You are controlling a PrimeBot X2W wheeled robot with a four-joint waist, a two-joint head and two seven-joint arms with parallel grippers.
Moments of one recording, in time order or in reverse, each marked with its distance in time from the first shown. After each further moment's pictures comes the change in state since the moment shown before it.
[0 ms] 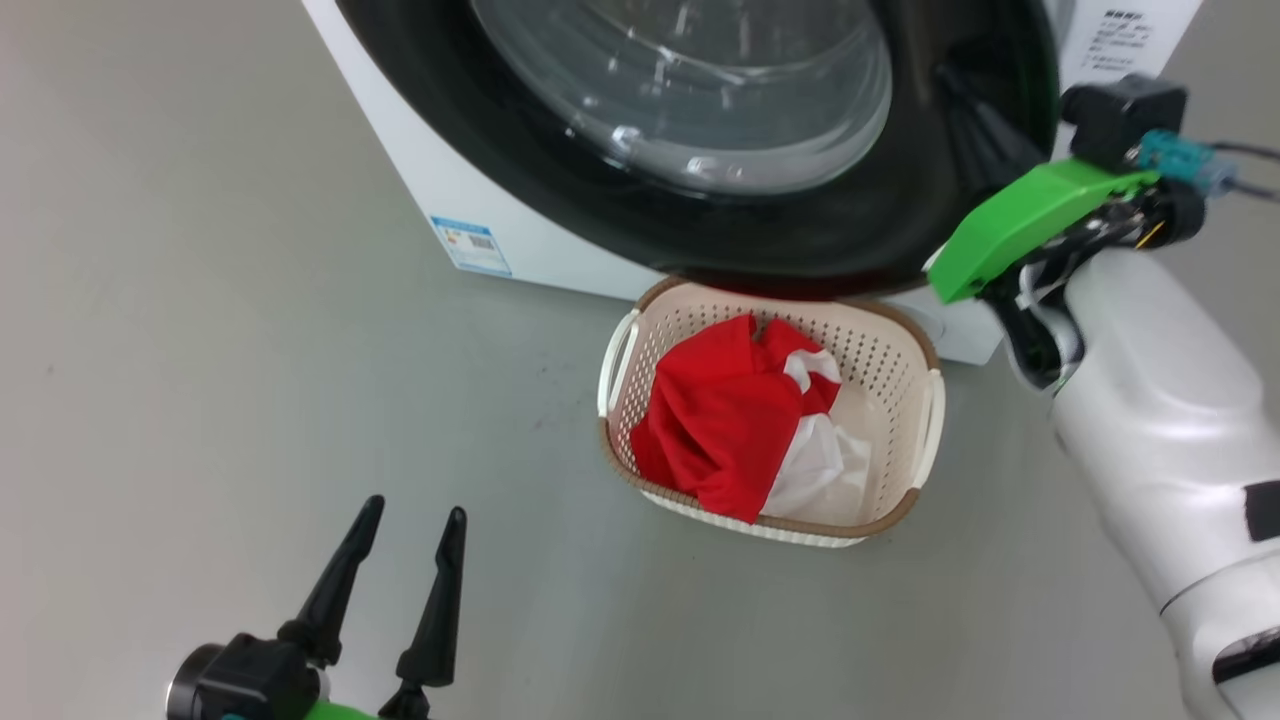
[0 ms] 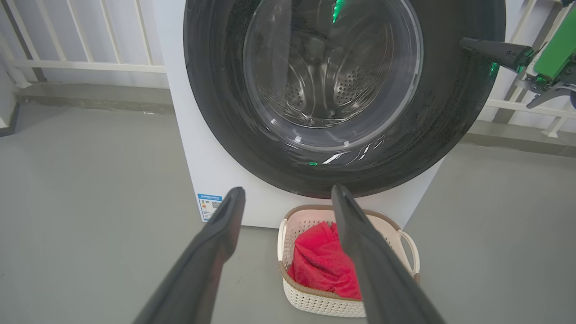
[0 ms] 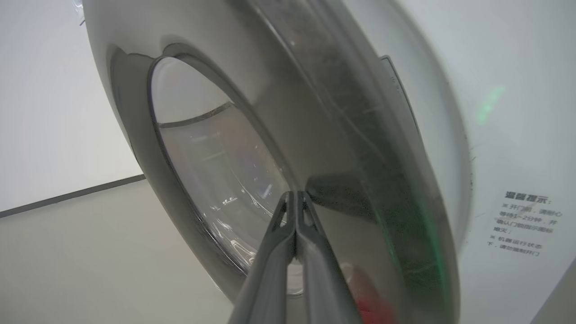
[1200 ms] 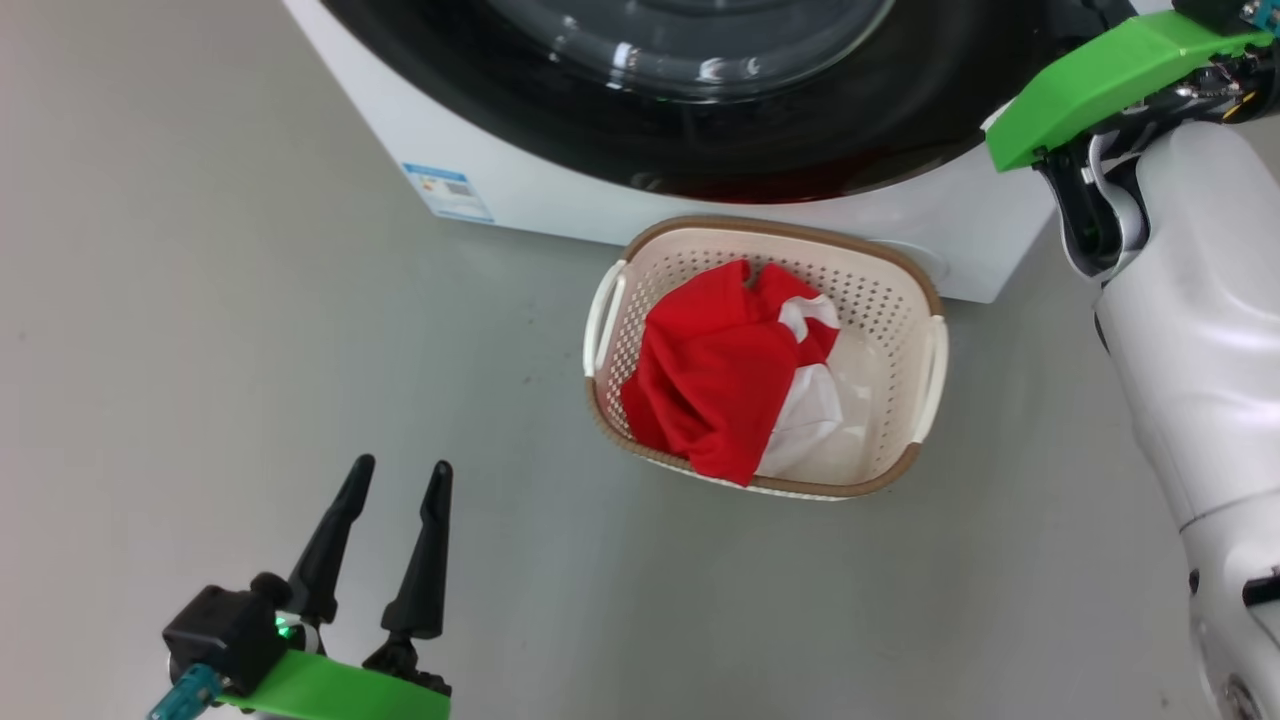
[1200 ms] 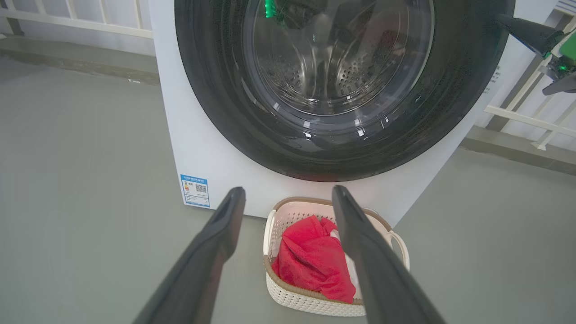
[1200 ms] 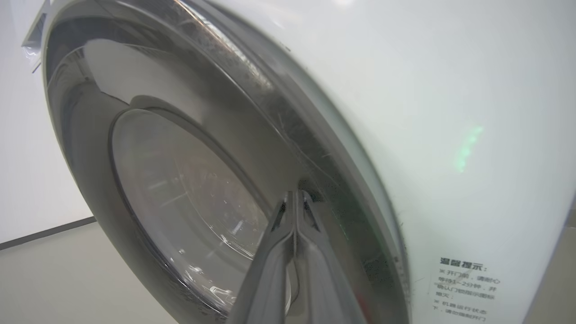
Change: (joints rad) left arm -0.093 0.018 -0.025 0.058 -0.142 0.000 0.000; right arm -0.144 0.009 -0.175 -0.006 -0.134 0.008 0.000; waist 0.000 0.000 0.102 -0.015
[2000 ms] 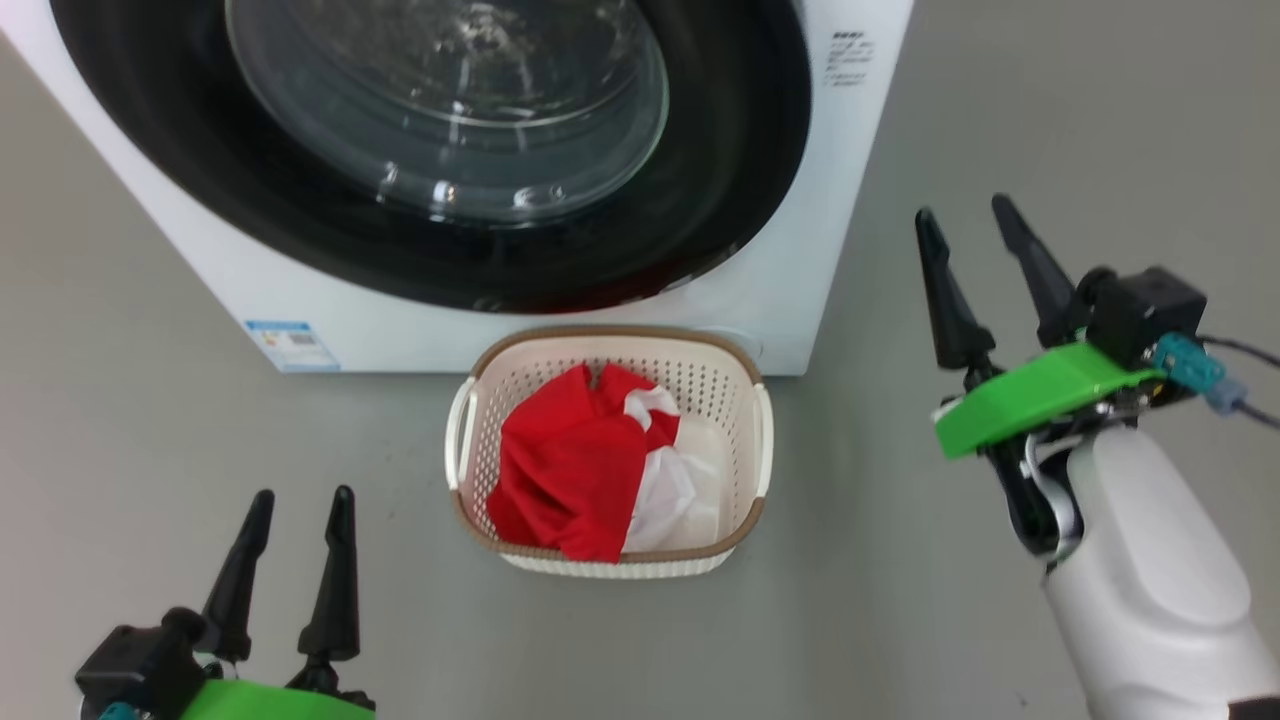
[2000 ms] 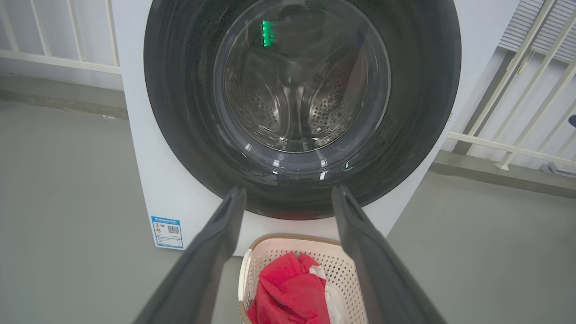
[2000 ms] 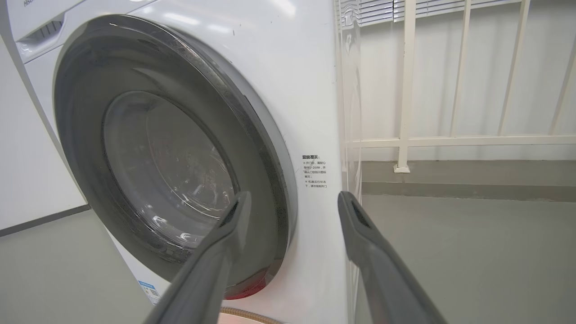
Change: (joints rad) left arm 0.052 -0.011 0.152 0.016 0.034 0.000 0.000; right arm 0.537 0.040 -0.040 -0.404 -0.035 -0.009 0.000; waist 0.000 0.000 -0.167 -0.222
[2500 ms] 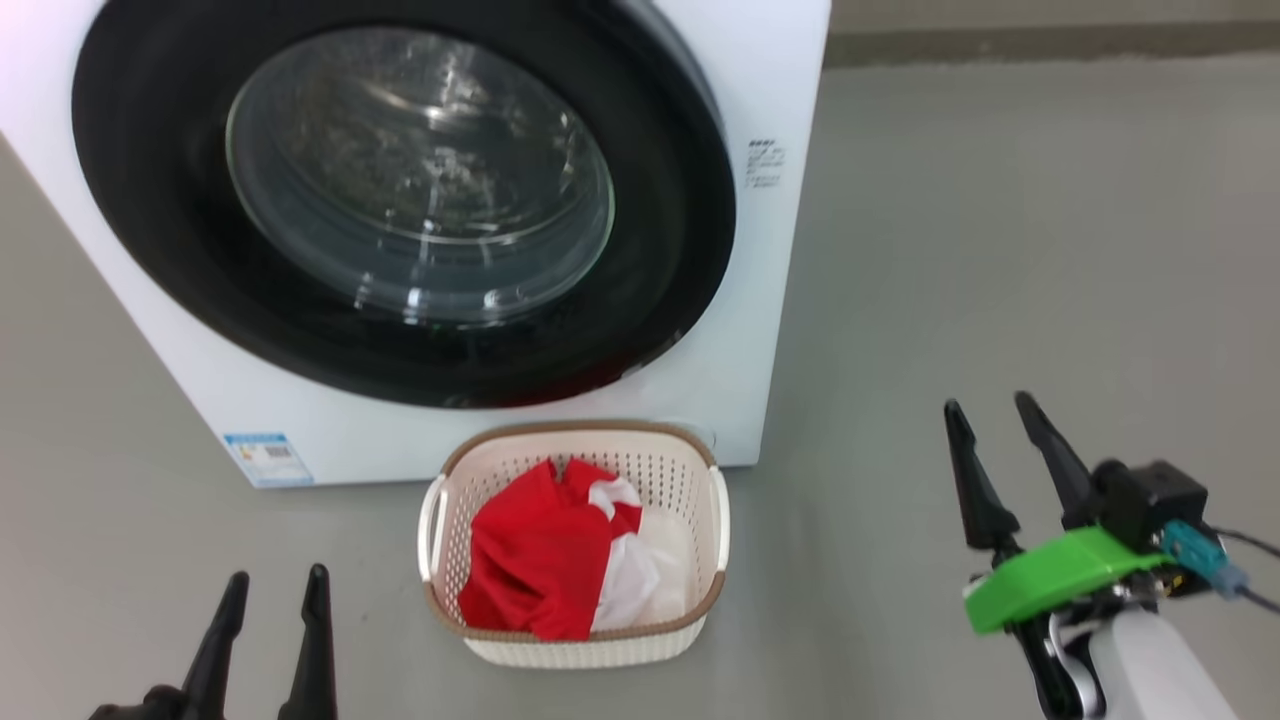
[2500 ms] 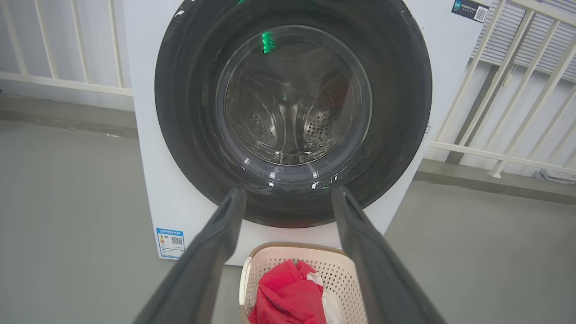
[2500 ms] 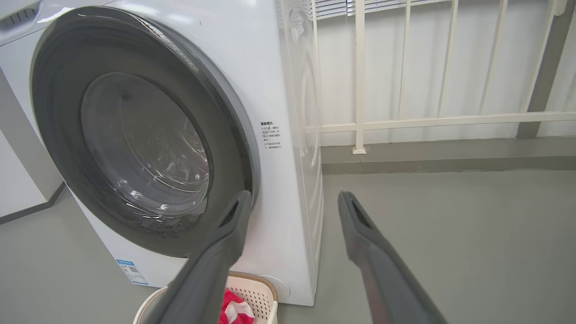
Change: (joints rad) left arm 0.119 -0.007 0.060 -0.012 0.031 0.000 0.000; right arm 0.310 0.014 -0.065 -0.096 -0.039 0.000 0.000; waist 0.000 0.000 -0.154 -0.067
